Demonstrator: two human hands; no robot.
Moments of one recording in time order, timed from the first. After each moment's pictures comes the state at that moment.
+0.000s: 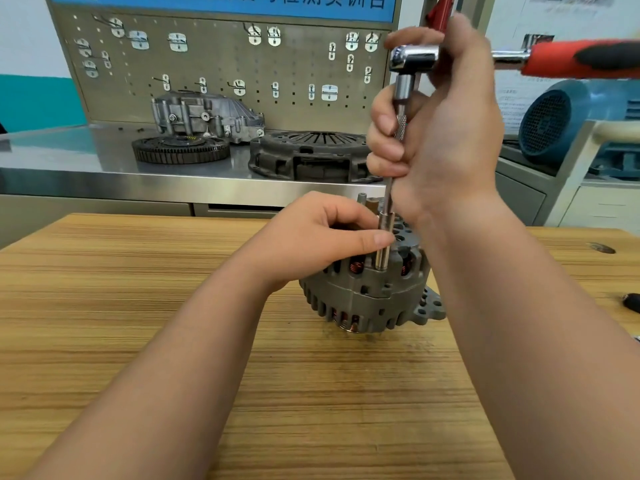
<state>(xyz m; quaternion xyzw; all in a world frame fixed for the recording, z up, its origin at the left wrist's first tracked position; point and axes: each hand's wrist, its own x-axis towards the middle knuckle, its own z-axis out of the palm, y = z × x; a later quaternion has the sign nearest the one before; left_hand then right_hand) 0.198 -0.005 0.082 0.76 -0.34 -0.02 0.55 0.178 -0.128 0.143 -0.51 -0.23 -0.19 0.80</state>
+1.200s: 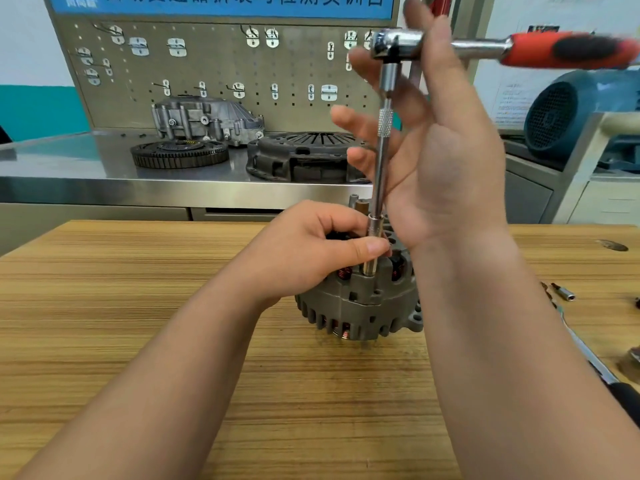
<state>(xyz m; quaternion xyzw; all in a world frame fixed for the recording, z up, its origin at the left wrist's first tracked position) 0.198 -0.014 0.076 0.76 -0.35 0.00 0.55 0.167 -0.132 0.130 -0.48 -0.26 -0.21 0.81</state>
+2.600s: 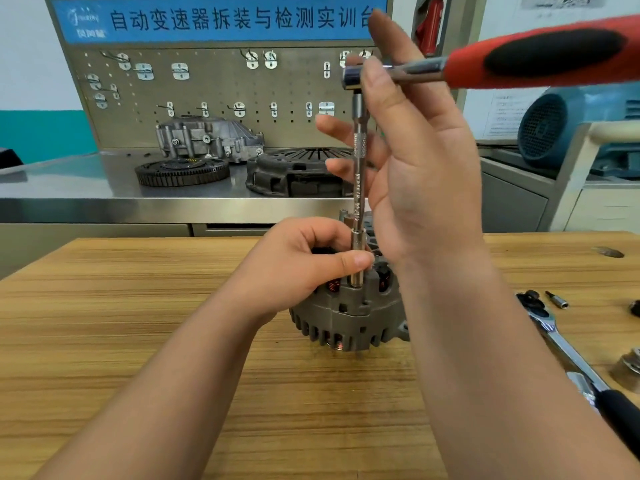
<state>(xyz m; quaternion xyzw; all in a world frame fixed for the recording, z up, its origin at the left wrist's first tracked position) 0.196 -0.017 0.071 0.75 -0.31 0.03 0.58 0.159 -0.131 0.131 -0.47 -0.30 -0.24 0.79</state>
